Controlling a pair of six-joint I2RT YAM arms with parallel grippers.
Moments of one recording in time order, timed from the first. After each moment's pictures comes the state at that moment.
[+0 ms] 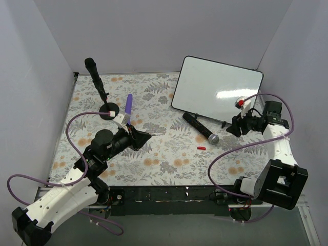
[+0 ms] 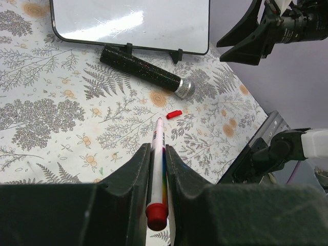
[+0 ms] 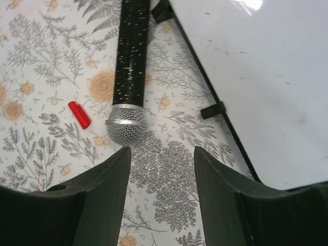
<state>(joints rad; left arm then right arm) -0.68 0.64 0.55 -0.05 0.15 -0.50 -0.25 1.23 0.88 -0.71 -0.85 -0.86</state>
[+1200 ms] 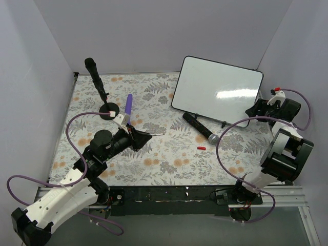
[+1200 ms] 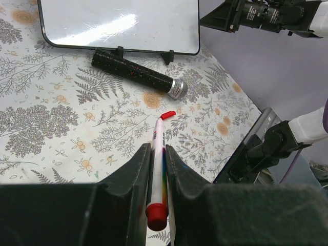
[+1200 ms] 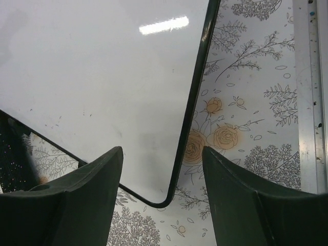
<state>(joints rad) -0.68 0.63 0.55 -0.04 0.19 -0.49 -0.51 1.53 0.88 0.02 -0.68 -0.08</state>
